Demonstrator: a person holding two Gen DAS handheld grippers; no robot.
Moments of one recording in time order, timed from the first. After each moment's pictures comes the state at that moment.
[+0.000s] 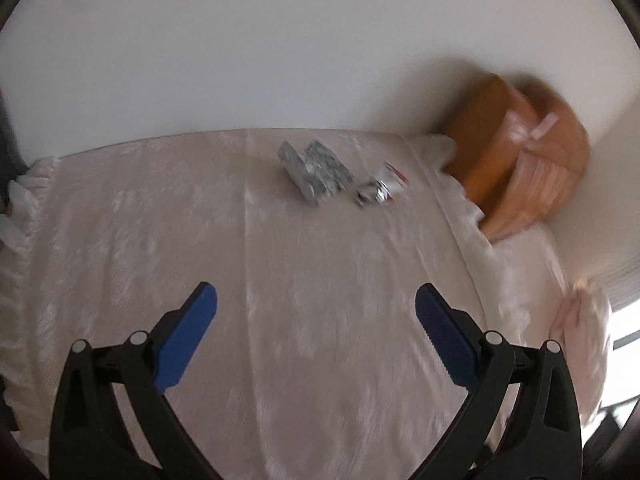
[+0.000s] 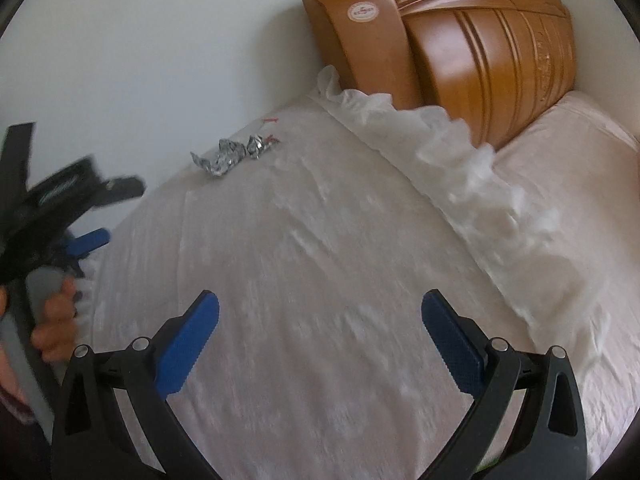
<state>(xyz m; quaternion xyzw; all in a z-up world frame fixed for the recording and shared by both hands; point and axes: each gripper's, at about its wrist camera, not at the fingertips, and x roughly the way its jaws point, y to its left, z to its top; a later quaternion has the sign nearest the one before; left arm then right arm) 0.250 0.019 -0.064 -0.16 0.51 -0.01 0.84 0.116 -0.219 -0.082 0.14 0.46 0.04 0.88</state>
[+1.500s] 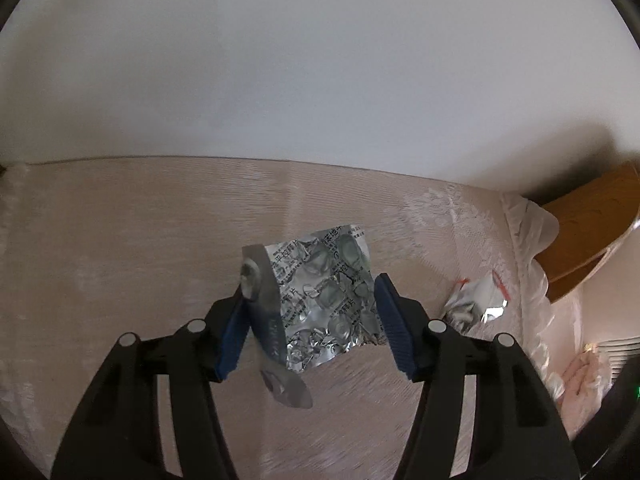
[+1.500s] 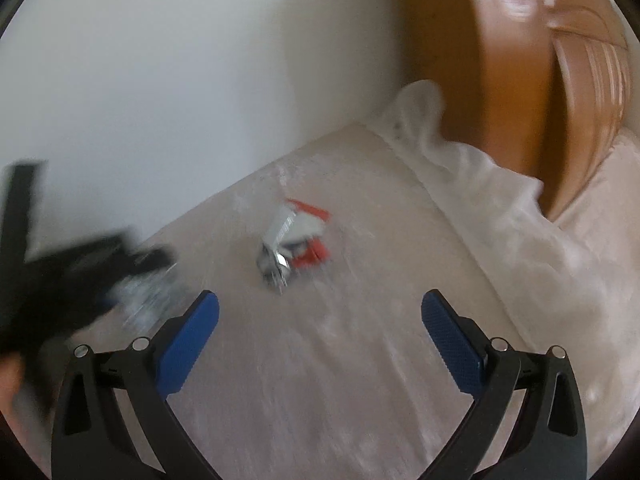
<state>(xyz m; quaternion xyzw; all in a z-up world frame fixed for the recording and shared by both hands) 0.351 0.058 -0.123 -0.19 0.55 0.08 0.81 0.360 -0.140 -0.142 0.09 0.50 0.05 0.86</state>
